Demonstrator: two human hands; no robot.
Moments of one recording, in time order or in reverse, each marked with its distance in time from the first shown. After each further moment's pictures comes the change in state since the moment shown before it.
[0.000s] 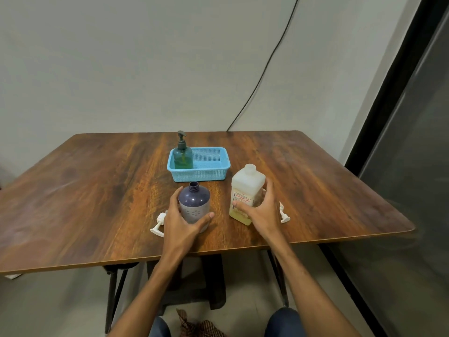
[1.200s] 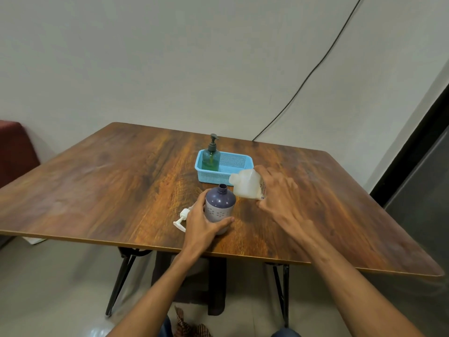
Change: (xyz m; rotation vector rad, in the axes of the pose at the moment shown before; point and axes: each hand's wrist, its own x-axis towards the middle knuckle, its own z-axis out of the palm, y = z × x) left_hand 0.001 -0.004 -0.003 -0.032 0.030 0.032; right_hand 0.036 -0.075 0.007 -0.994 -0.155 -0.627
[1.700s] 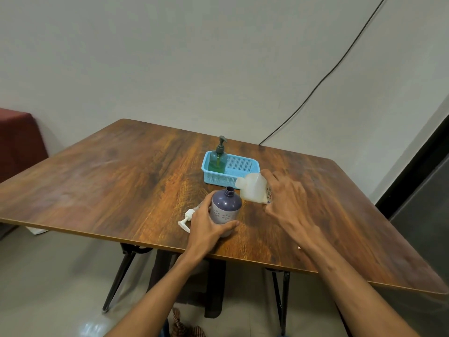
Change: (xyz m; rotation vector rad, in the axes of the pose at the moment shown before) left_hand 0.001 -0.004 -0.001 -0.013 -0.002 0.001; right_hand 0.003 -0.003 -0.004 -0.067 -0.028 -0.049
